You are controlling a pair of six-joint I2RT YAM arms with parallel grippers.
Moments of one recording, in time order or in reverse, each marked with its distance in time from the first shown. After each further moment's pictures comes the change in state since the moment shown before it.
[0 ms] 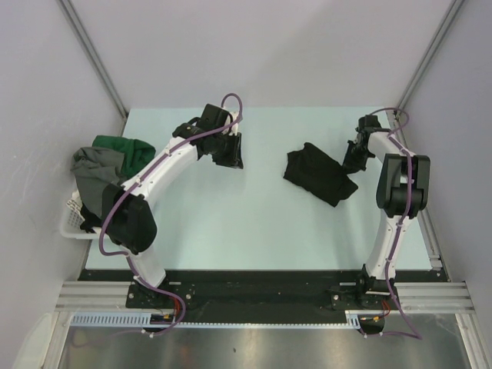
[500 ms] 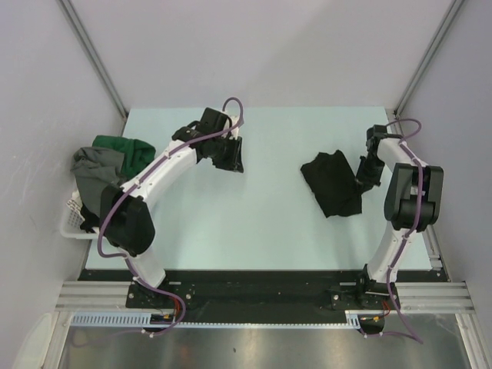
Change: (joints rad) left arm 0.000 -0.021 -0.054 0.027 0.039 0.034; right arm -0.036 -0.165 -0.154 -0.195 0.182 0.012
